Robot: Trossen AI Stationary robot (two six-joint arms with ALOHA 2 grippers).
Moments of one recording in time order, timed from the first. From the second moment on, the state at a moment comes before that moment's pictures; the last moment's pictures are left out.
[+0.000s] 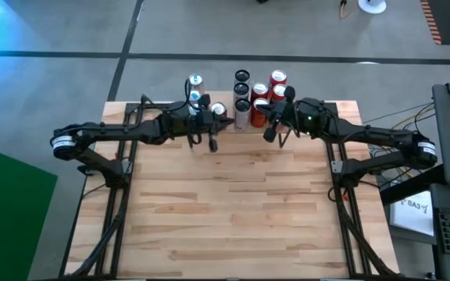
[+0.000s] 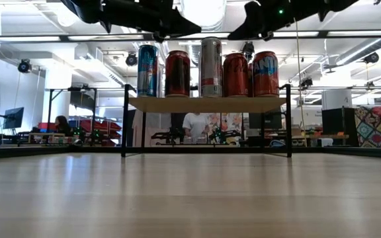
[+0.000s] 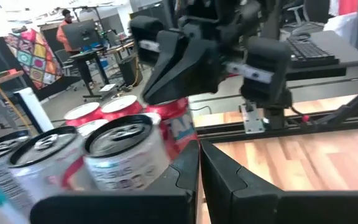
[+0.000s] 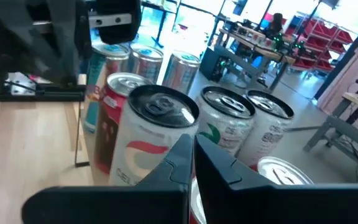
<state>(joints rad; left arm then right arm) 0.28 1.43 0.99 0.38 0.07 0.26 -0.35 1.16 0.88 0.16 0.16 -0.28</state>
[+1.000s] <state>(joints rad) 0.23 1.52 0.99 0.50 -0.02 0.17 -0.35 1.23 0.91 0.17 0.24 -0.25</state>
